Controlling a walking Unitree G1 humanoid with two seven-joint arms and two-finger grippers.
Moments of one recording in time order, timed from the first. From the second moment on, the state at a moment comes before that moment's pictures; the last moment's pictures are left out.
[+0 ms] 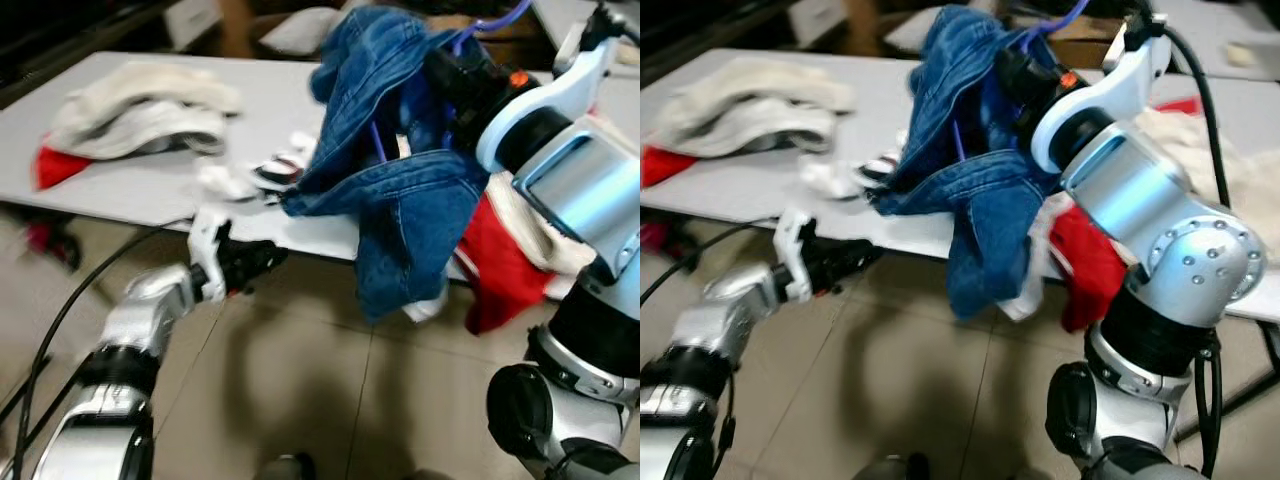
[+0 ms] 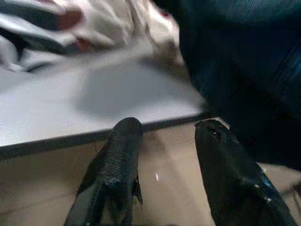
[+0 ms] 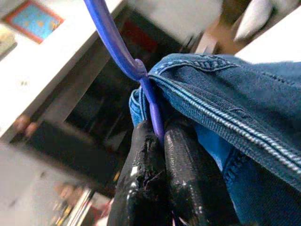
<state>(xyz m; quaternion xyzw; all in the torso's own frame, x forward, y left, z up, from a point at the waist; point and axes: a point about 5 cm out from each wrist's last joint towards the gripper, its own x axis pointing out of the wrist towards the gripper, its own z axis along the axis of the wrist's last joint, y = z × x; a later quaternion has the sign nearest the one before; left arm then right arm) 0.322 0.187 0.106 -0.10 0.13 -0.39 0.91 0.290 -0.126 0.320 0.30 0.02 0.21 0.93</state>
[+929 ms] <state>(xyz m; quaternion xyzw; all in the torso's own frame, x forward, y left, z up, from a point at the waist) 0.259 0.171 0.145 -0.10 0.06 -0.34 0.93 0.312 -0.119 0.331 0.29 0.04 0.28 0.91</state>
